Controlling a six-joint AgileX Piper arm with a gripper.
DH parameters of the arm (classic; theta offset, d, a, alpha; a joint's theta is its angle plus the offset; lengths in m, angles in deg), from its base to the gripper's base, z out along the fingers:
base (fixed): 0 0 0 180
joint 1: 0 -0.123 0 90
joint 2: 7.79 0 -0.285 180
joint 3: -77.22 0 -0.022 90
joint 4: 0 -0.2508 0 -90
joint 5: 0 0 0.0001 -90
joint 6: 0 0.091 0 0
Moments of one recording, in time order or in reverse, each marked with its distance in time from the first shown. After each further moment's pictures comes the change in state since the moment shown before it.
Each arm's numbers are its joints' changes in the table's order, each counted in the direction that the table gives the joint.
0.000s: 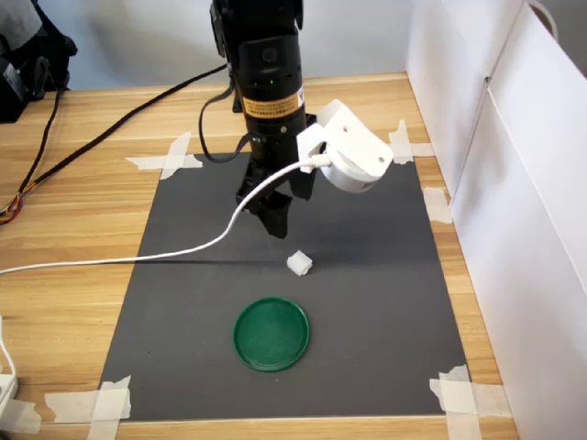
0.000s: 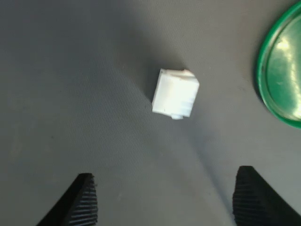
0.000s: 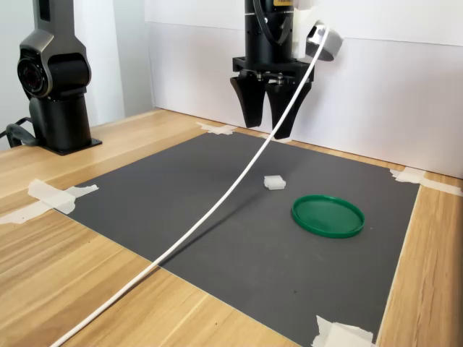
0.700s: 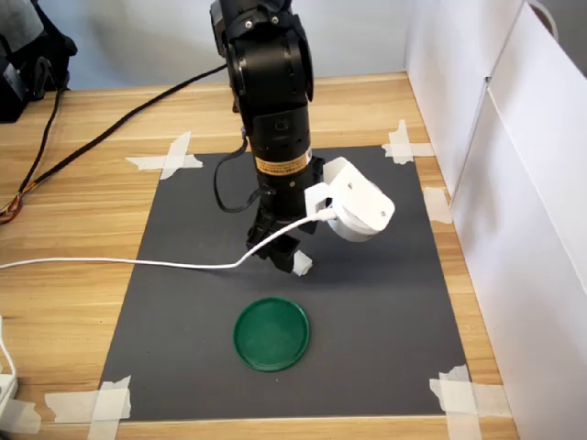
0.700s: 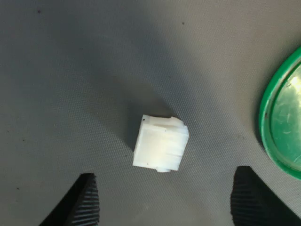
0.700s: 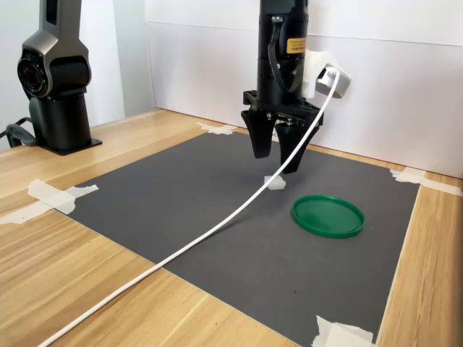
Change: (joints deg) arm 0.0 5.7 0.1 -0.3 5.4 -0.3
